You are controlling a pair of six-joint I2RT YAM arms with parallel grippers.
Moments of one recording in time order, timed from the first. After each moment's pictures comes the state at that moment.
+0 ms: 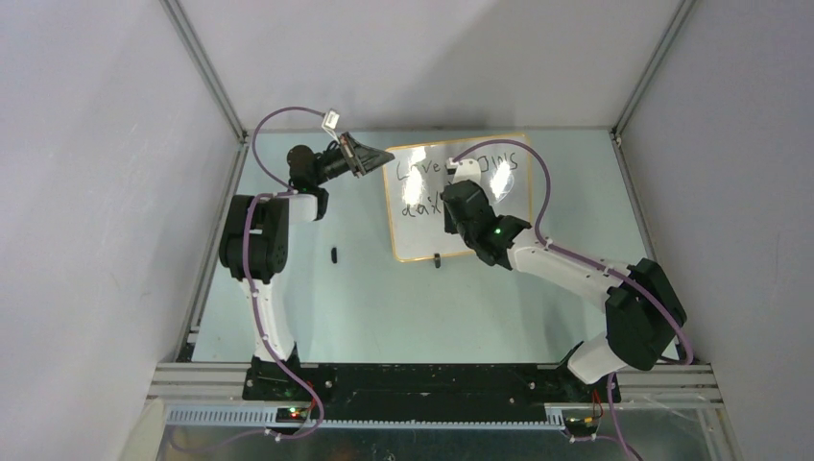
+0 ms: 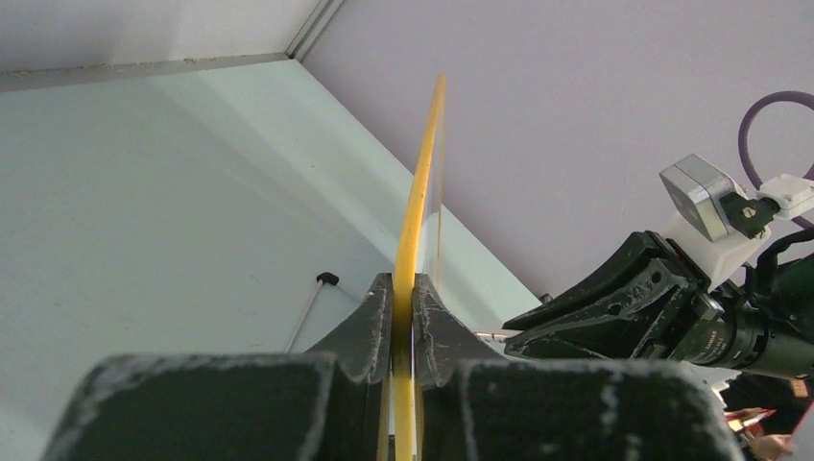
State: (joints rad) left arm -0.12 2.06 1.19 1.19 1.00 -1.00; right arm 0.77 1.51 1.09 -0.15 0.46 0.34
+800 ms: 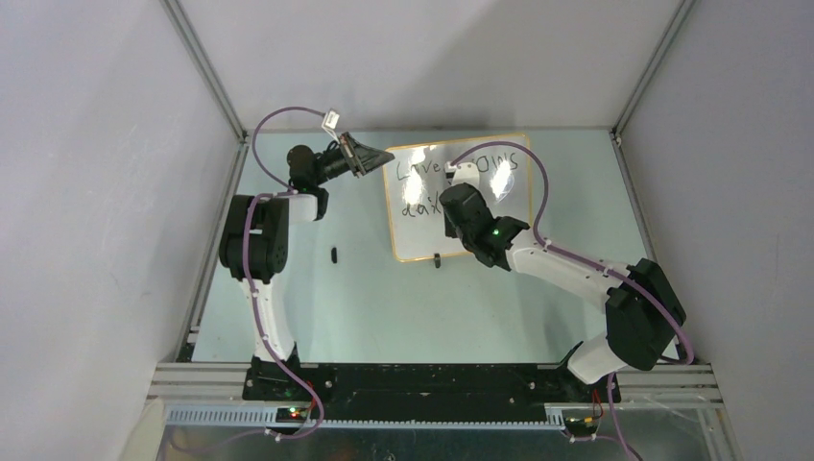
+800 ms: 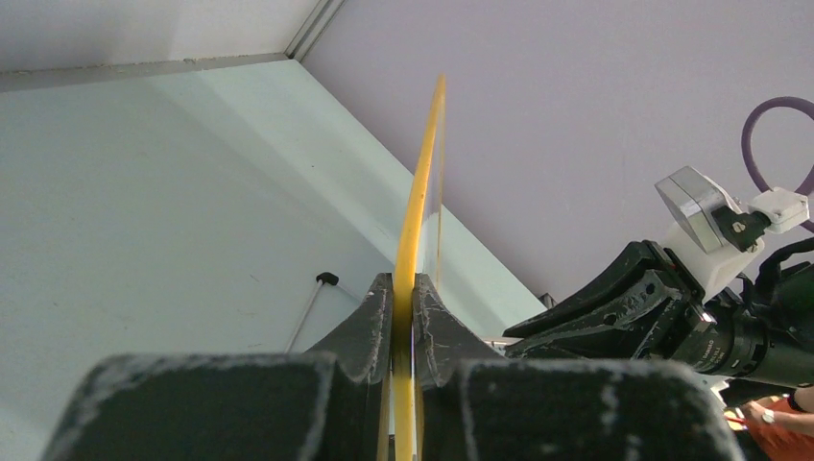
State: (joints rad) left arm -0.12 2.06 1.19 1.19 1.00 -1.00; right arm 0.79 1.51 1.10 -0.21 0.49 0.36
